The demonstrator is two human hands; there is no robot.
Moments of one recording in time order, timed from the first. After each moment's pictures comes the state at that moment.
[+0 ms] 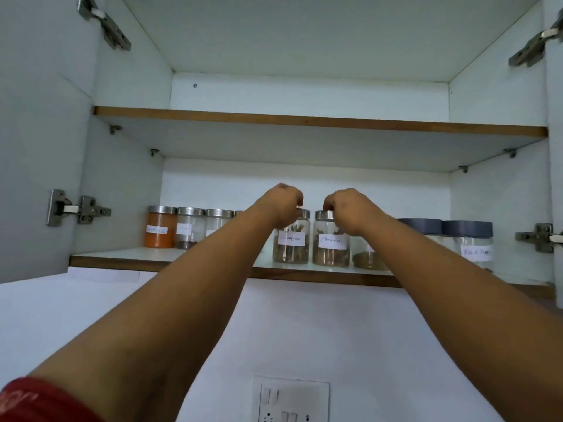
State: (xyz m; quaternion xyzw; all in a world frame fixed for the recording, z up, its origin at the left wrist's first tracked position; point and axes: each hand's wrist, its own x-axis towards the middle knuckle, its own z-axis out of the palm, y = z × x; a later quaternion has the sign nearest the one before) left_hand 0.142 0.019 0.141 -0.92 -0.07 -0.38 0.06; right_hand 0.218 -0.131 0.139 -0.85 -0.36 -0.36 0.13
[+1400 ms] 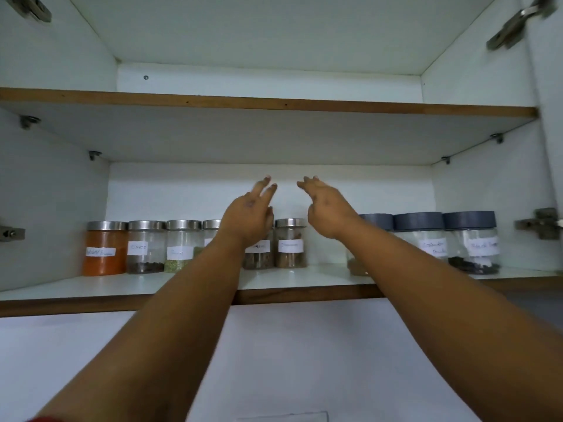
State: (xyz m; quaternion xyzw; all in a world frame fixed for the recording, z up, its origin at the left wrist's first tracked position) left_hand 0.223 0.097 0.117 -0.83 0.05 -0.55 0.08; right_hand 0.259 -0.090 0.133 -0.78 -0.41 -0.38 0.27
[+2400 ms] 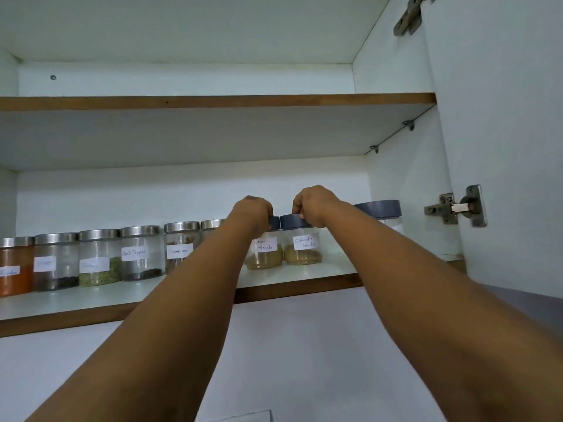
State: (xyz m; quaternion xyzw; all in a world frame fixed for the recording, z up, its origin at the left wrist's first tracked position) left_hand 0.299 -0.069 0.142 -0.94 -0.10 -0.31 0.10; right_hand 0.354 -0.209 0.151 -0.90 -0.30 -0.28 0.12
